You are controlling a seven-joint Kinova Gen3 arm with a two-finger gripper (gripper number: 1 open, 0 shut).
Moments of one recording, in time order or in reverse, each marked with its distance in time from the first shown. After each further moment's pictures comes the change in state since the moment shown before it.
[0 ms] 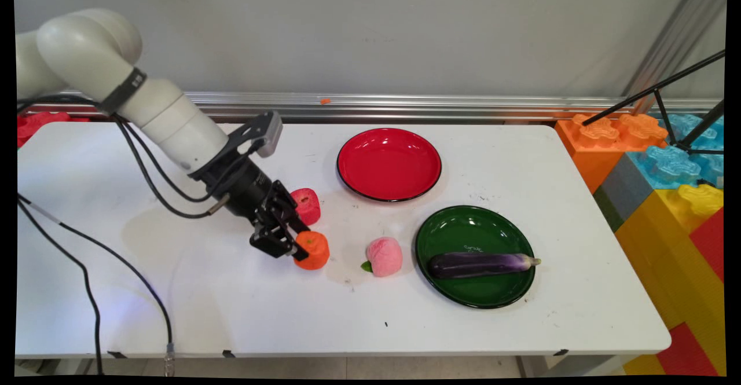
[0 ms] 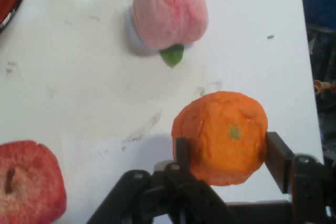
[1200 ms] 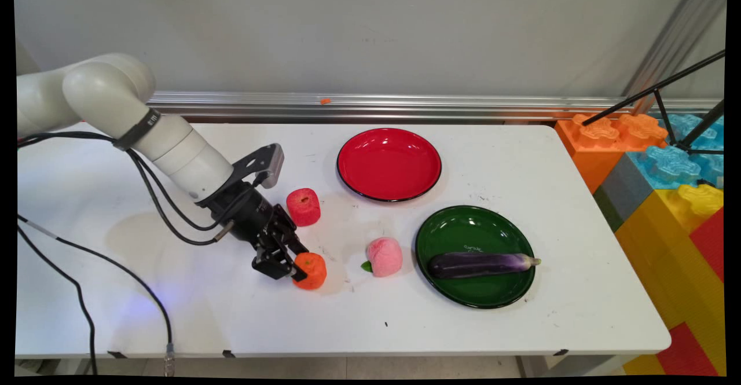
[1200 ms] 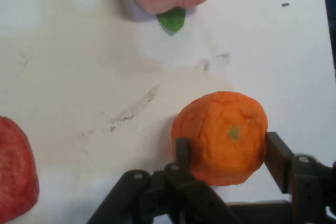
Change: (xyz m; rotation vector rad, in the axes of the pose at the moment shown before) arm -0.030 -0.005 0.040 -0.016 -0.011 -0.017
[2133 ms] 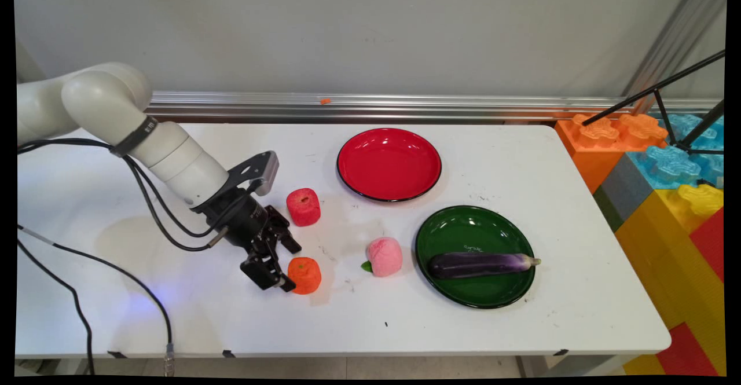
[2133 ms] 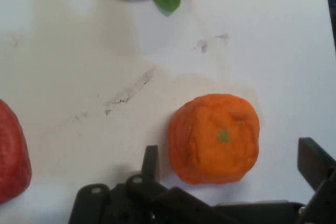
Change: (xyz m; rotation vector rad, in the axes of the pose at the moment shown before) arm -0.014 -0.002 0.004 -0.011 -0.008 0.013
